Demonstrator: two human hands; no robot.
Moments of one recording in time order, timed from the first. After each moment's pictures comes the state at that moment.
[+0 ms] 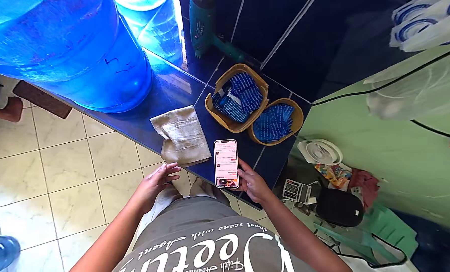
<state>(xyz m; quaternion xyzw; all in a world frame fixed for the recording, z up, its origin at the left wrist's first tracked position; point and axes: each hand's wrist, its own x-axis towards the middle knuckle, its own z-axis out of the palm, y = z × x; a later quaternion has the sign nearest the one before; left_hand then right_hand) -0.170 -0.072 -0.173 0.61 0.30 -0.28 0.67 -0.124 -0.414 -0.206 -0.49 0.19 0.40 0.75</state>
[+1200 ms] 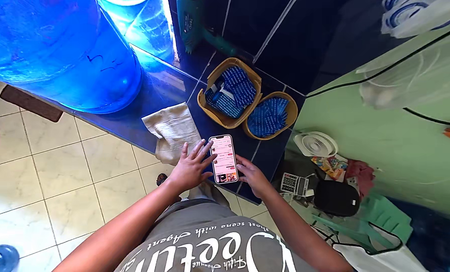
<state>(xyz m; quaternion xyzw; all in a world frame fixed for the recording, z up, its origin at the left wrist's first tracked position) -0.113 -0.161 -0.204 0.94 -0.28 -0.13 0.16 -0.118 -0.416 -0.191 -0.67 0.20 0.36 0.62</state>
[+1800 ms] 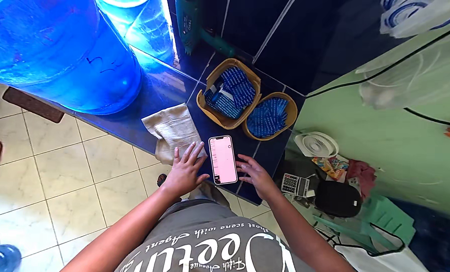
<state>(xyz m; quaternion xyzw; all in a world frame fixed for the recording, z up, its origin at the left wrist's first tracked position) -0.129 -0.150 -0.209 0.95 -0.22 -0.11 0.16 -0.118 -0.426 -0.178 -0.68 0.20 0.34 0.62</state>
